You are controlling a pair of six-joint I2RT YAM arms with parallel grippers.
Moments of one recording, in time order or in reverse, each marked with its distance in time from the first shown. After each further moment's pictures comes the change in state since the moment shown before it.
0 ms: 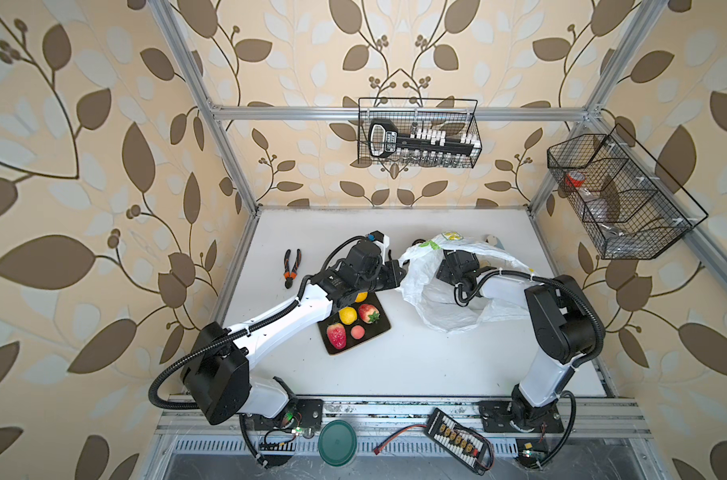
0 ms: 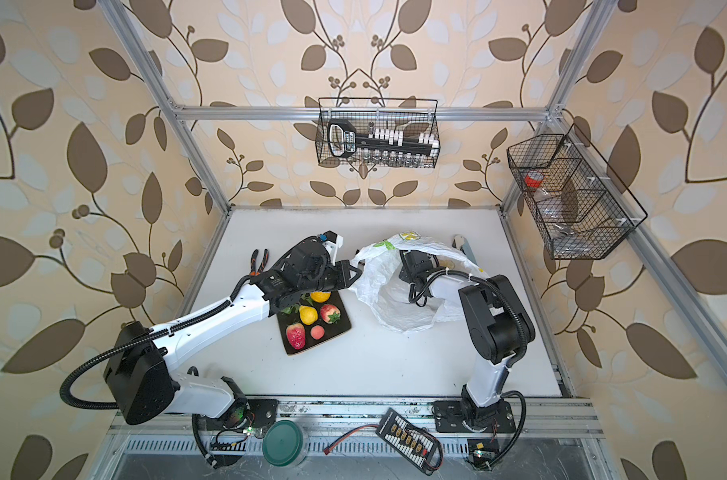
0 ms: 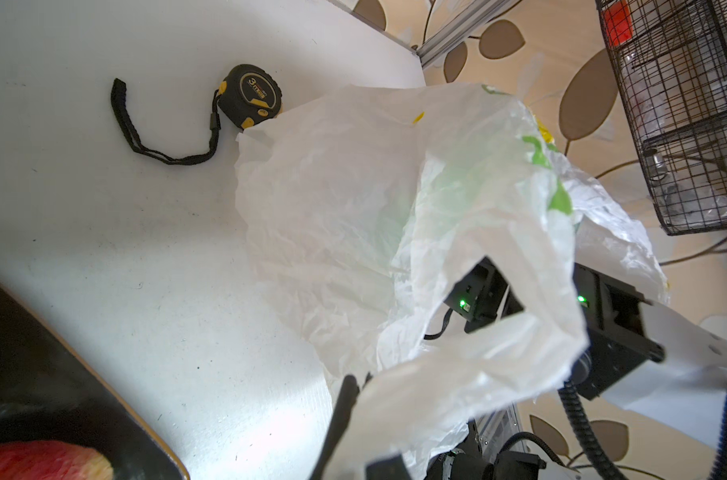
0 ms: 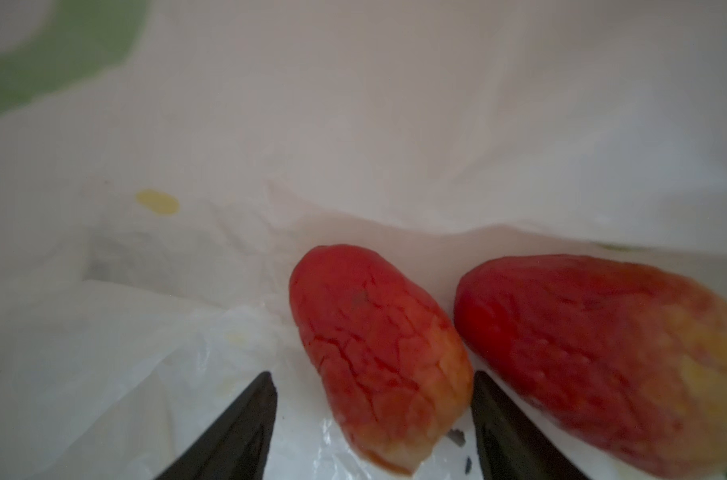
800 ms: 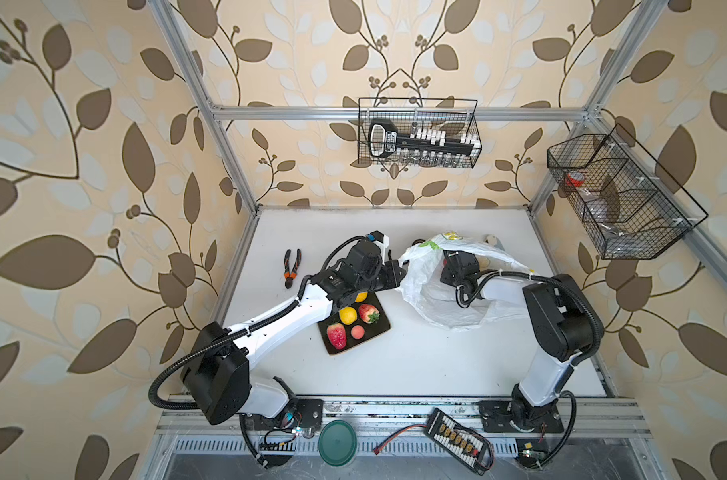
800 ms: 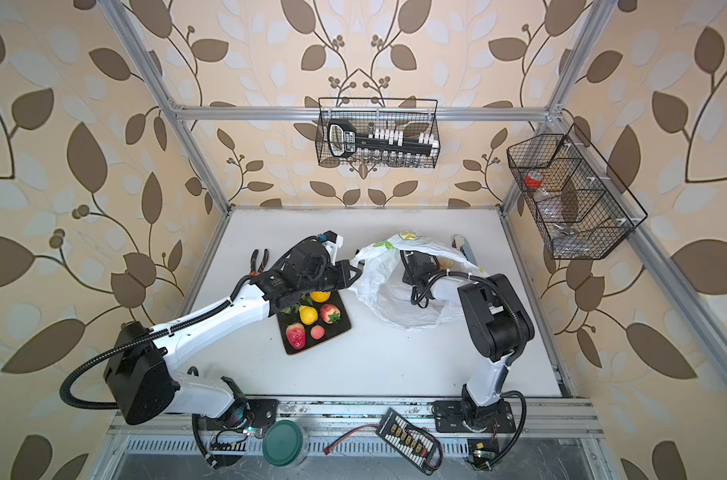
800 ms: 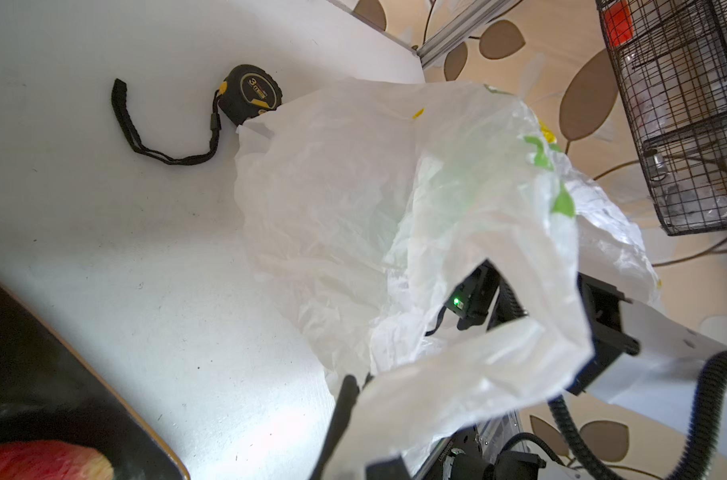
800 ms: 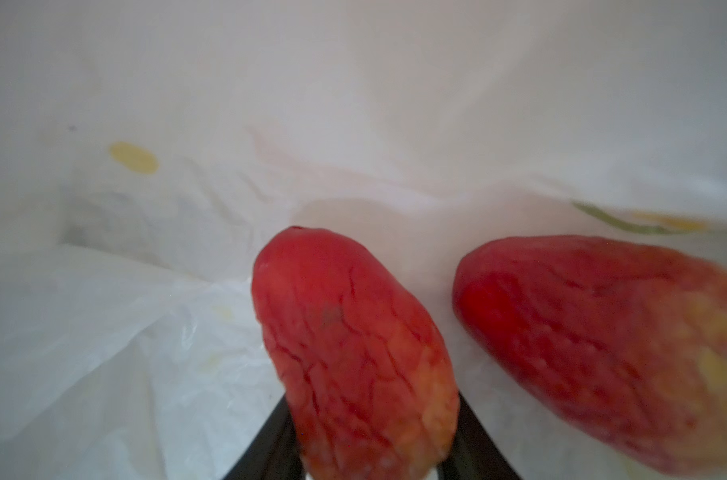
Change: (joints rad) left arm 0.000 0.000 0.000 0.000 0.000 0.000; right arm 0.000 -0.025 -0.057 0.074 -0.042 -0.095
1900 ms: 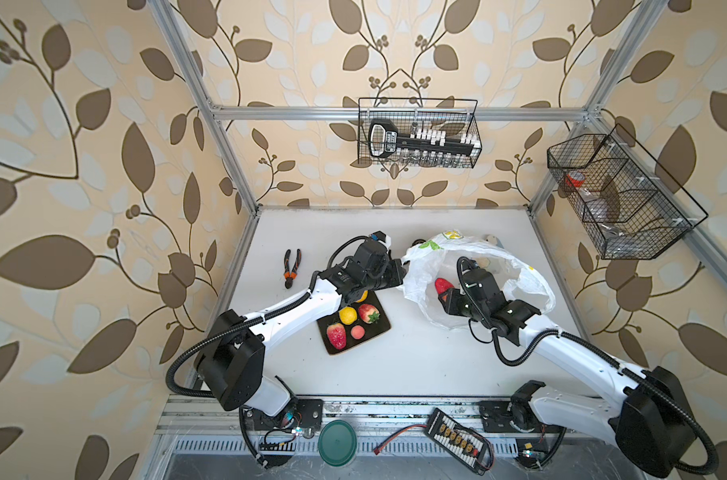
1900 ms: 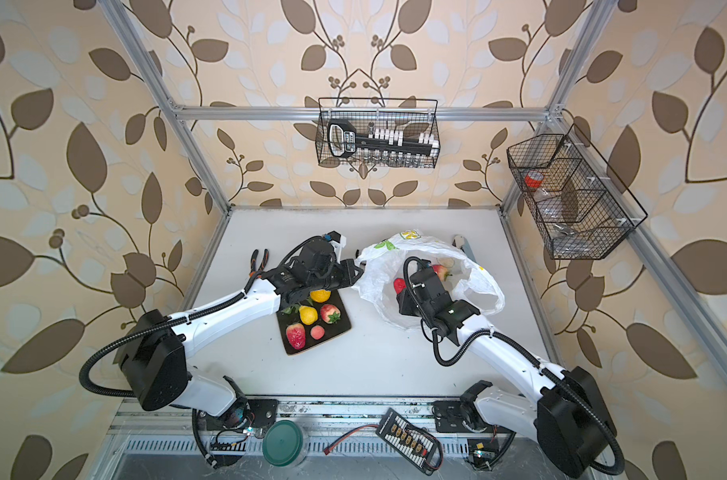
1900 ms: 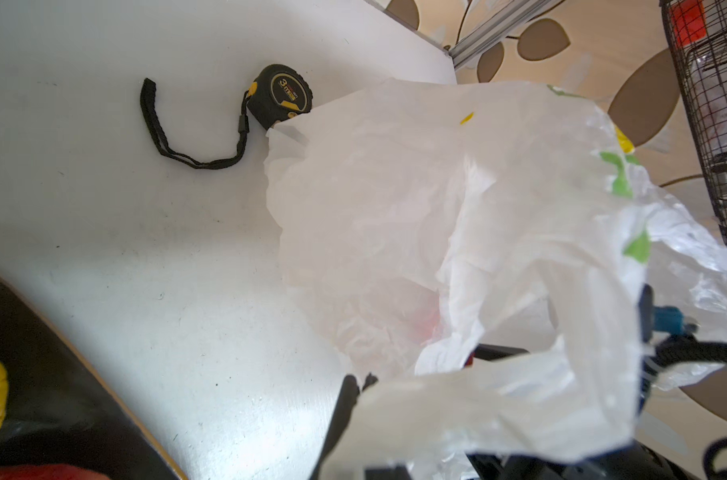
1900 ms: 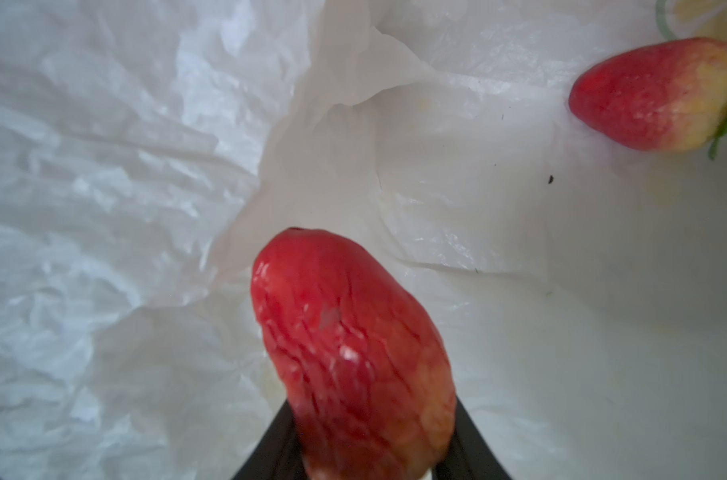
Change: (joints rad) left arm 0.002 0.100 0.034 0.005 -0.048 -0.002; right arm 0.201 -0.671 -0.227 -0.362 -0.186 0.025
